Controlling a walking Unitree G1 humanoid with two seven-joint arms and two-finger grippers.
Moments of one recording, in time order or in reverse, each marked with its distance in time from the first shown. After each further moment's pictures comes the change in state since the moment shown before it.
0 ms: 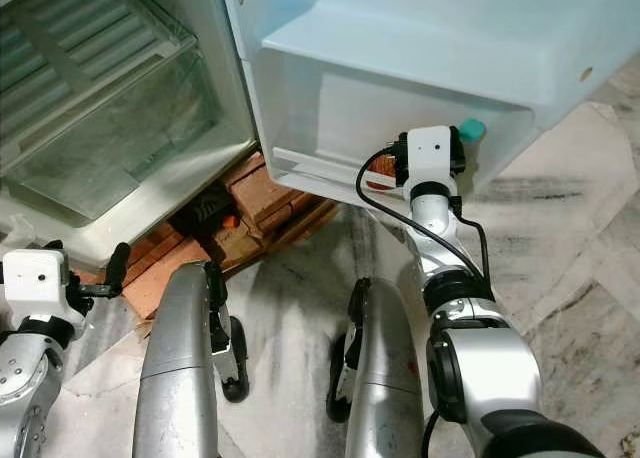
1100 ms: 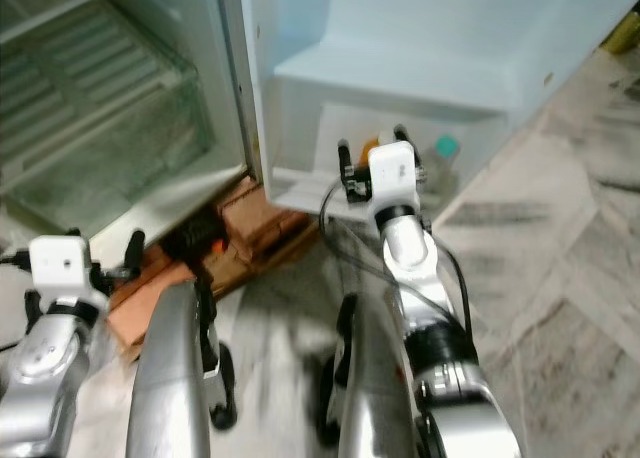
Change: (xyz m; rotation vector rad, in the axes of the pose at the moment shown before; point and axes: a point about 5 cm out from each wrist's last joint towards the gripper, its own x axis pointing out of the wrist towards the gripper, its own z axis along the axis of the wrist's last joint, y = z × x) left arm 0.024 -0.019 -0.006 -0.042 -0.053 0.010; right arm -0.058 0.037 0.006 0.134 -0.136 0.314
